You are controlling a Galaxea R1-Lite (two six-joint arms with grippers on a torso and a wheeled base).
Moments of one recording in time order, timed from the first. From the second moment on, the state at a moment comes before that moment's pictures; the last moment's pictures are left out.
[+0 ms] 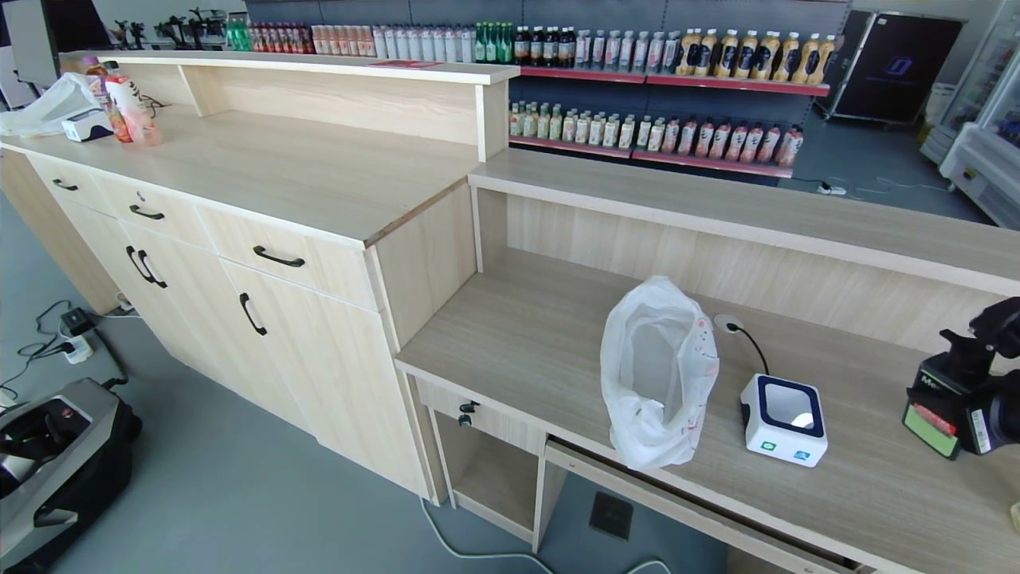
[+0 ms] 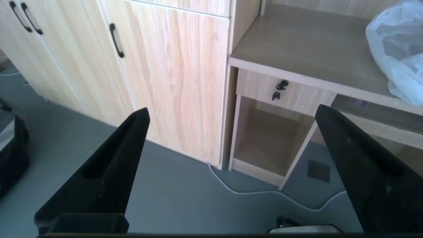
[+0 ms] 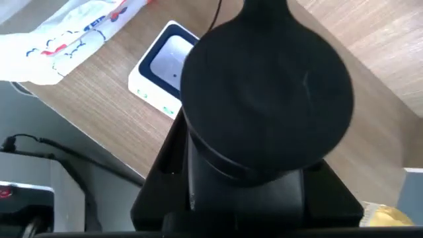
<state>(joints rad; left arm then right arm) 0.00 0.00 0.00 0.00 -0.06 0.01 -0.43 1.49 -0.54 -0.47 0.36 -0.61</state>
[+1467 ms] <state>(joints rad) 0.00 0.00 0.00 0.00 -0.06 0.01 -0.21 2.02 -0.73 -0.90 -0.03 -0.25</state>
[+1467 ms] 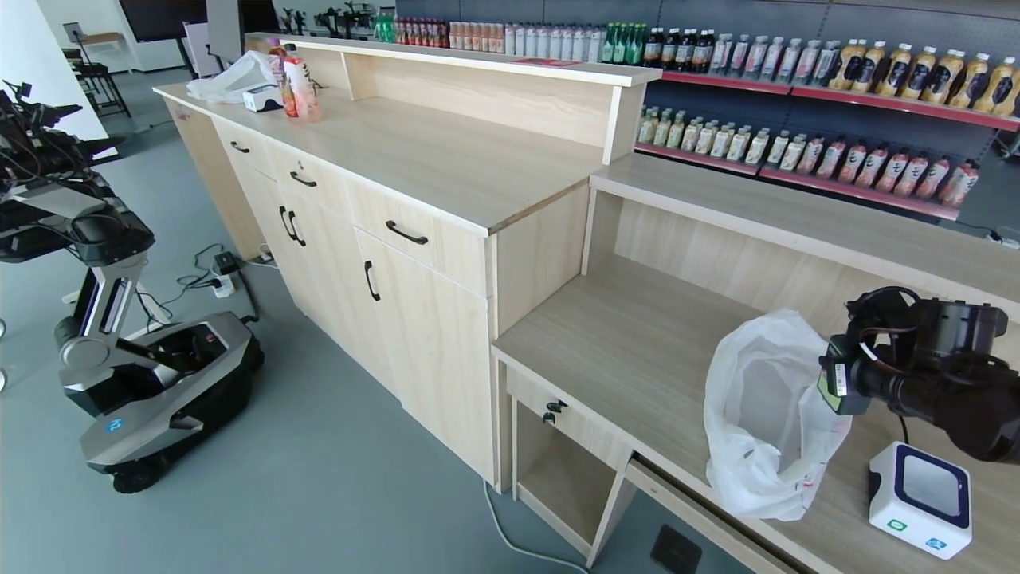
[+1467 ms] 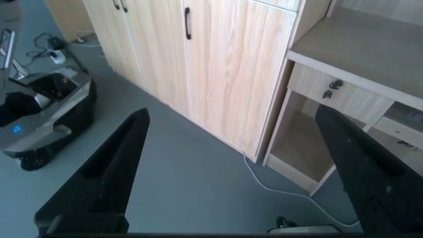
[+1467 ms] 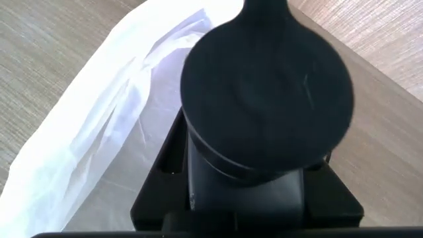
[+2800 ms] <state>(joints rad) 0.00 0.00 0.00 0.00 -0.06 0.01 -0.09 2.47 -1.06 -1.08 0.09 -0.22</state>
